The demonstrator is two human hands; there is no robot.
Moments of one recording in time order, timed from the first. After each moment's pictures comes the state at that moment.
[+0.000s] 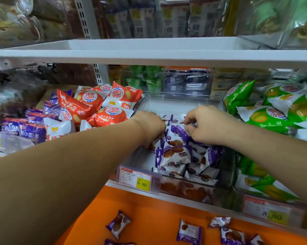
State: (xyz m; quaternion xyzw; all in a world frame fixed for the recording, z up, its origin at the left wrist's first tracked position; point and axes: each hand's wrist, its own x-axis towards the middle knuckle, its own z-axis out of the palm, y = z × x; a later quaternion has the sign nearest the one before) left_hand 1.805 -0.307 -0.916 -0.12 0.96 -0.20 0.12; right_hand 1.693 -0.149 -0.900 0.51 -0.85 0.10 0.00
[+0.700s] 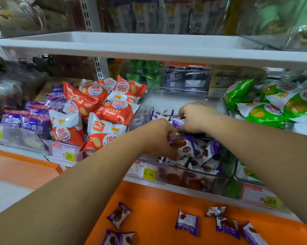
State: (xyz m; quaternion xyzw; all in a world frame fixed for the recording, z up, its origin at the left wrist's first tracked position) left_hand 1.854 -0.268 -0.924 -0.17 0.96 0.22 0.00; right_hand 1.697 -0.197 -0.911 0.45 -0.89 -0.02 0.00
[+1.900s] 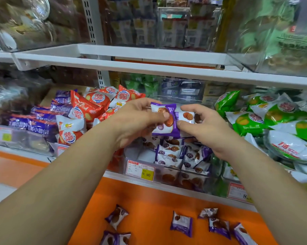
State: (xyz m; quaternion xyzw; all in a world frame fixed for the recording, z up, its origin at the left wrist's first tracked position) left_hand 1.896 -0.257 -0.862 -0.24 0.67 0.68 -0.19; right_hand 1.751 -0.120 -0.890 0.34 -0.73 0.56 -0.20
